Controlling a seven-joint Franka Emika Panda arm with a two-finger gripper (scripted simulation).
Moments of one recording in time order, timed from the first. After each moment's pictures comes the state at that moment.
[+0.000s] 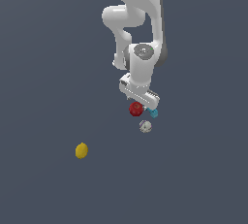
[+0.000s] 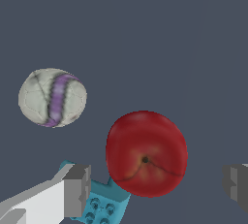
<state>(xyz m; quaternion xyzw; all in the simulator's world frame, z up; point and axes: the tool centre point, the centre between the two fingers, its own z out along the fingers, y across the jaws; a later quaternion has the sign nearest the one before) -0.082 0.065 0.098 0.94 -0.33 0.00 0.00</state>
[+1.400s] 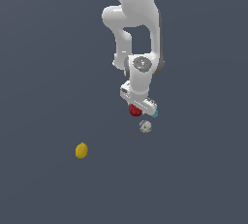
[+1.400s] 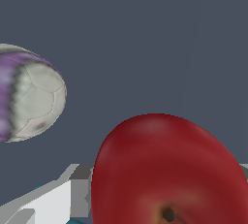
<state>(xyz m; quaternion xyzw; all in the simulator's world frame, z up) -0.084 0.067 0.047 0.94 -0.34 0.00 0.00</state>
